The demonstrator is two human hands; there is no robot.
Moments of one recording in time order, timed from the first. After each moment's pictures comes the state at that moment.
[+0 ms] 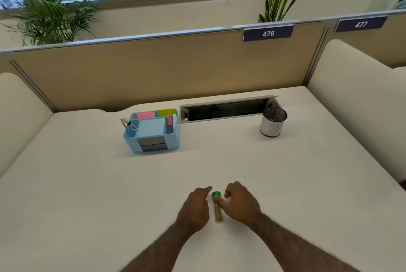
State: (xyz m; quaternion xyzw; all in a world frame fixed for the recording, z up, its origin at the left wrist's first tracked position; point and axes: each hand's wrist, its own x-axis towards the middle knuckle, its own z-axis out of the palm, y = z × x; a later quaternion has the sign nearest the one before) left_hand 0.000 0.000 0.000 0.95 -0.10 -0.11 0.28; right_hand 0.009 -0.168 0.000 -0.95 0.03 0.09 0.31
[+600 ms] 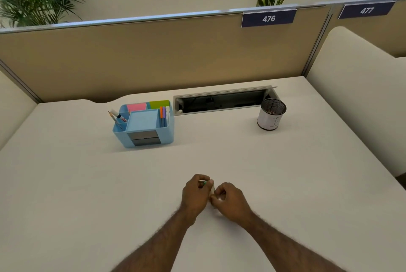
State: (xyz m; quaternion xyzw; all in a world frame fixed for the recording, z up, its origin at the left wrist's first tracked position) left_hand 0.027 -0.028 0.008 0.78 0.15 -0.12 0.60; right_hand 0.008 -0.159 -0.004 -0.87 0.08 0.15 0.46
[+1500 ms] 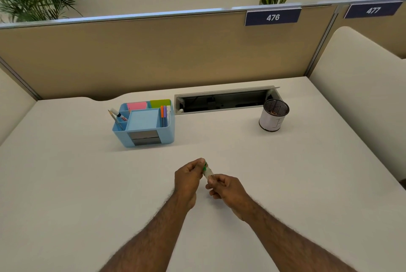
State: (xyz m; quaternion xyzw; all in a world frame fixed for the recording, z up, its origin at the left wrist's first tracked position) left_hand 0.068 -0.022 0.022 0.60 0.25 -0.07 0.76; right_hand 0.032 -0.154 0.017 -0.69 0.10 0.20 0.69
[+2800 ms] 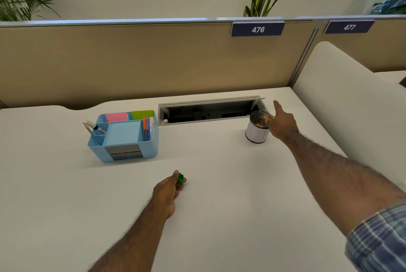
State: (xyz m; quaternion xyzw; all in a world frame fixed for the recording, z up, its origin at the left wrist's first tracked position) left_hand 0.112 -0.003 -0.011 0.57 0.35 -0.16 0.73; right_hand 0.212 -0.336 0.108 -0.93 0.22 -0.07 0.27
